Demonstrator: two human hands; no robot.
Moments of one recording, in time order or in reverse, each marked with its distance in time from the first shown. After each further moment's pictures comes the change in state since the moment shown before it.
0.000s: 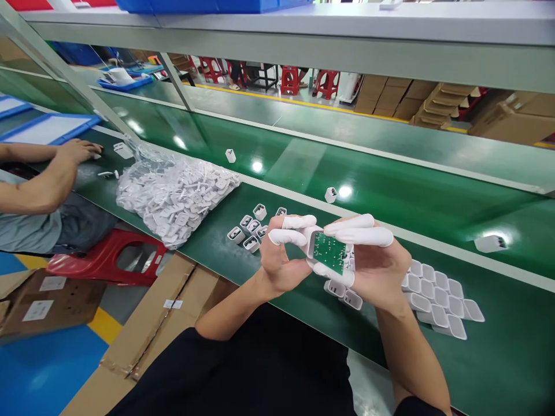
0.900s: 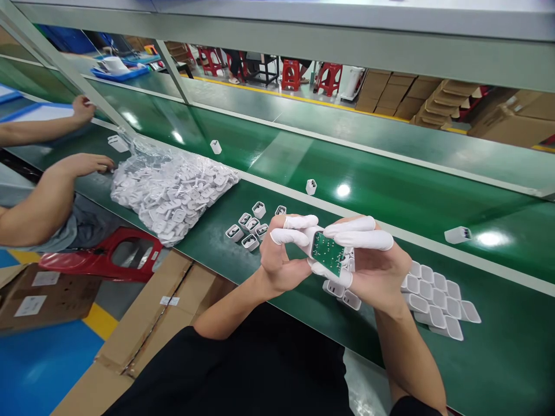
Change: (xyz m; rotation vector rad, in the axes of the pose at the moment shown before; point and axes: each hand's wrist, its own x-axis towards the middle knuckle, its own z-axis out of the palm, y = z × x) left_hand 0.000 -0.001 0.000 -0.010 -0.008 0.003; right_hand -0.001 0.003 -0.001 -0.125 -0.018 -0.022
